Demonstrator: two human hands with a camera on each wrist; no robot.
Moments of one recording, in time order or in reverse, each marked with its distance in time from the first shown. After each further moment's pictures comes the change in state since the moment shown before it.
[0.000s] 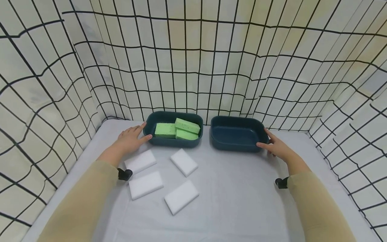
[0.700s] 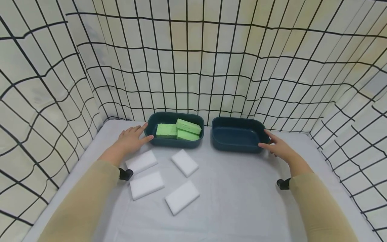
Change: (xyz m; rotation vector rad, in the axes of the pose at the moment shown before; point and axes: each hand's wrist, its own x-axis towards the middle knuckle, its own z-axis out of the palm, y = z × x) left_hand -0.003 0.002 -0.004 0.036 -0.011 -0.019; right_hand -0.003 0.001 -0.003 -0.027 0.014 -0.041
